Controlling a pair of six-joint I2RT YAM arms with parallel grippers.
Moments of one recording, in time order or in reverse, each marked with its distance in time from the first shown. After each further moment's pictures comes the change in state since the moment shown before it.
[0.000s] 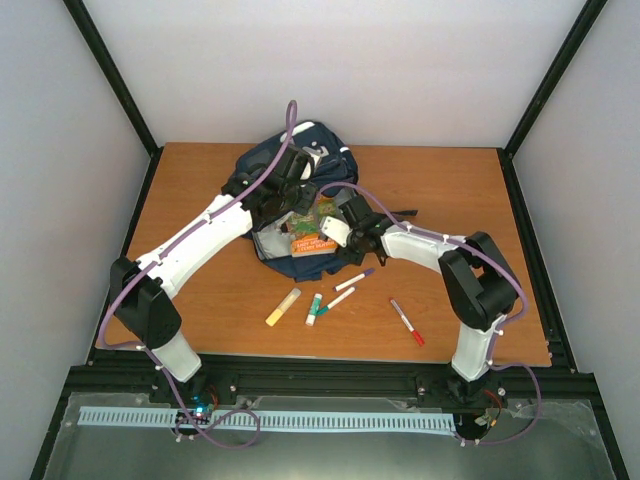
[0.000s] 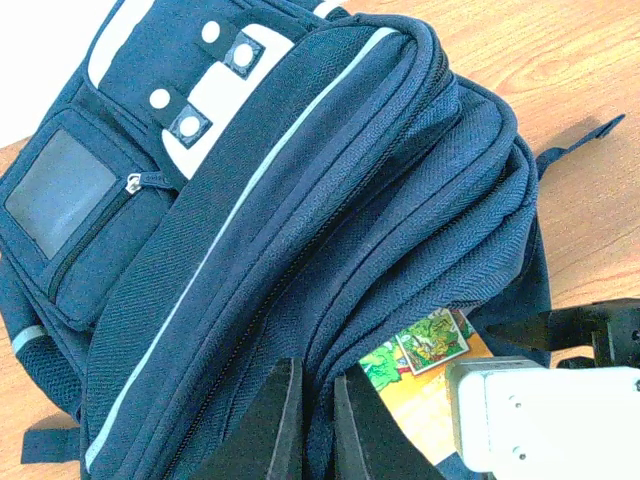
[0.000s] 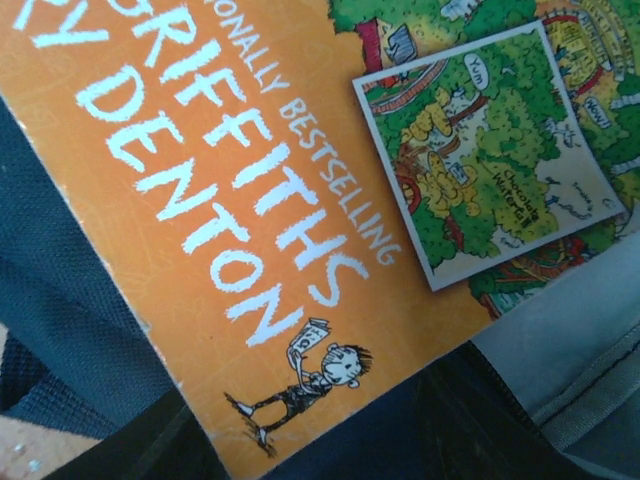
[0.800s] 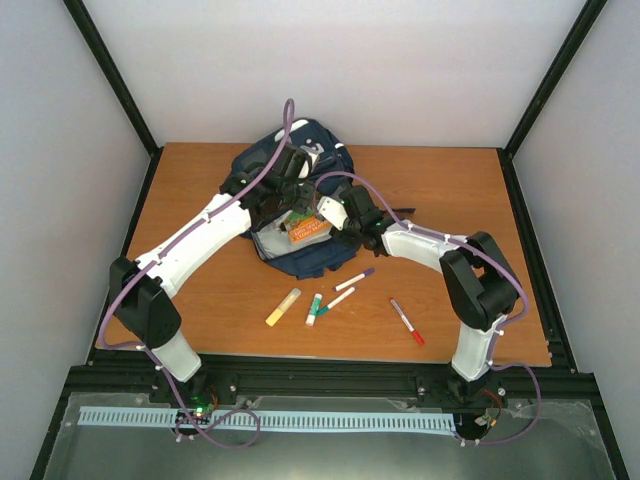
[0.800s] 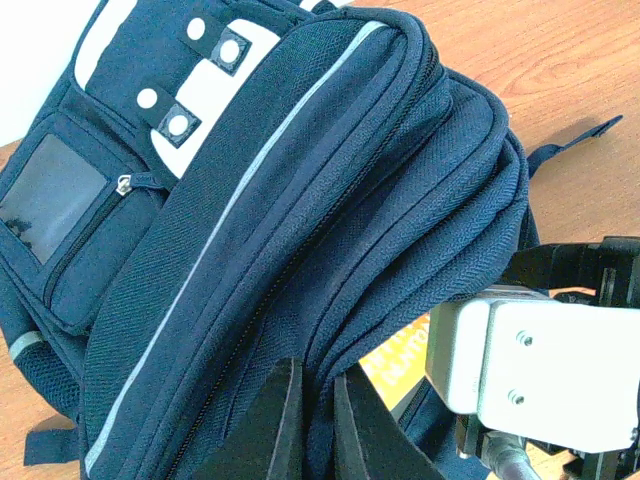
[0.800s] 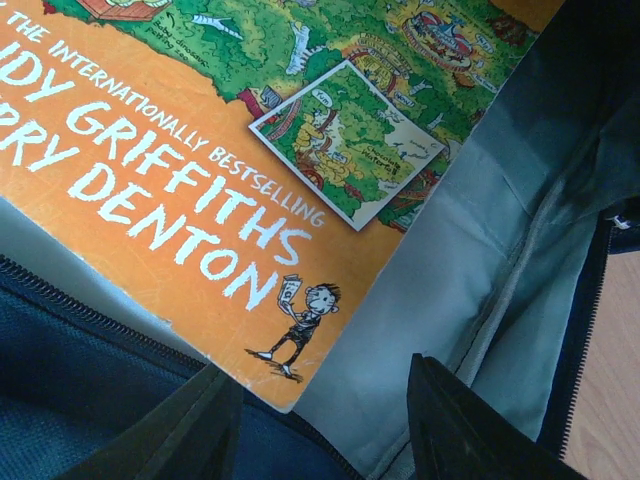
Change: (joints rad) left arm 0.005 0.000 0.000 0.000 0.006 0.000; right arm -0.001 0.002 0.013 0.234 0.099 0.022
